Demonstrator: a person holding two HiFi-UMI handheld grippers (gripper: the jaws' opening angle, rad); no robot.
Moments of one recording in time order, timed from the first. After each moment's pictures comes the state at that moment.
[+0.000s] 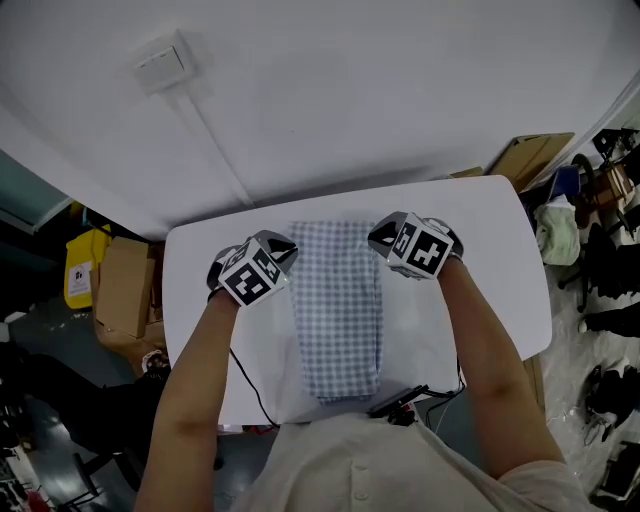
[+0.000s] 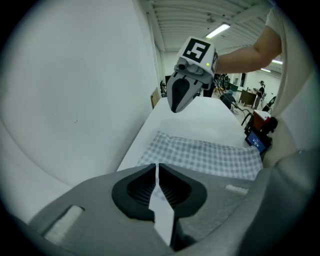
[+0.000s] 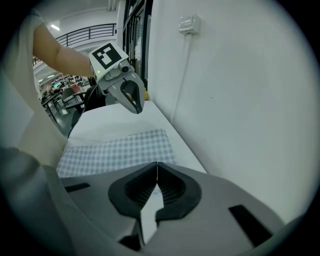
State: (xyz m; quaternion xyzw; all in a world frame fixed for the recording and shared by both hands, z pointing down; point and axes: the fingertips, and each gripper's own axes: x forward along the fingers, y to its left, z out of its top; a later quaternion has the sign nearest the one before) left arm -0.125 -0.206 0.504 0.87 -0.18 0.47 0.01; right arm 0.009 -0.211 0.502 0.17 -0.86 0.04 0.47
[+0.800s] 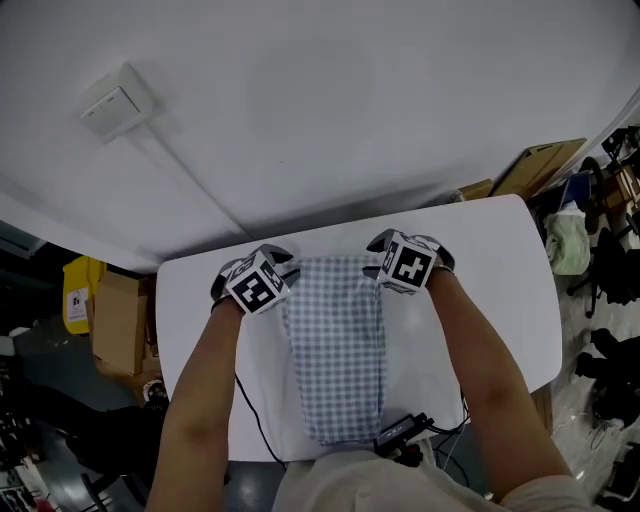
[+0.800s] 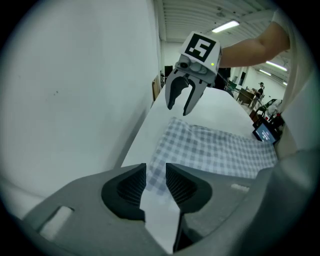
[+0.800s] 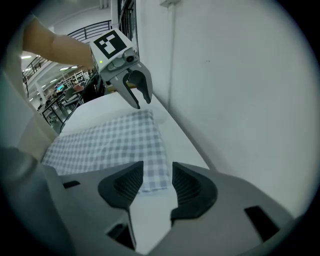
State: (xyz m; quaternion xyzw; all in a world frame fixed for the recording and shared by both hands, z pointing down) left arm -0.116 -0.284 0.576 0.85 -0.15 0.51 0.04; right arm 0.020 -0.280 0.584 0.13 -0.85 0.07 0.51
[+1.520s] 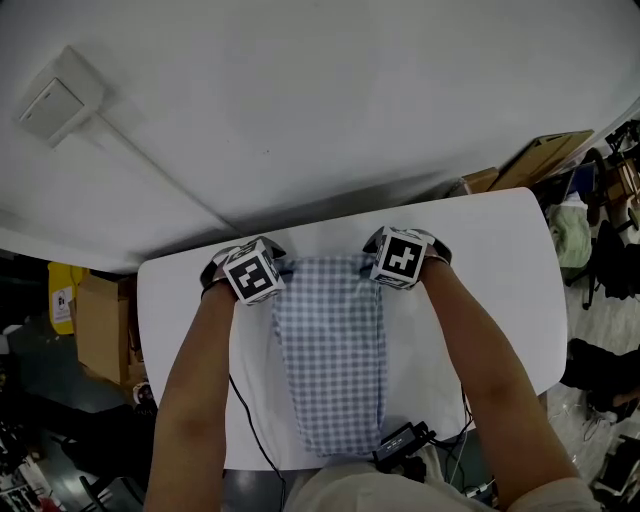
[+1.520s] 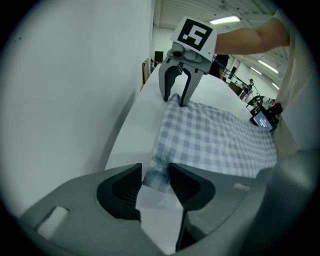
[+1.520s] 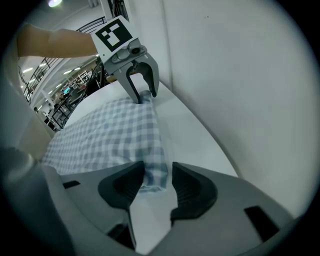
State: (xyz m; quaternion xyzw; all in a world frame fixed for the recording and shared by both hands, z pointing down) left arm -0.121 -0.303 0.646 0.82 -0.07 0.57 0.07; right arm 0.021 -0.293 0.653 0.08 -0.83 0.12 0.54
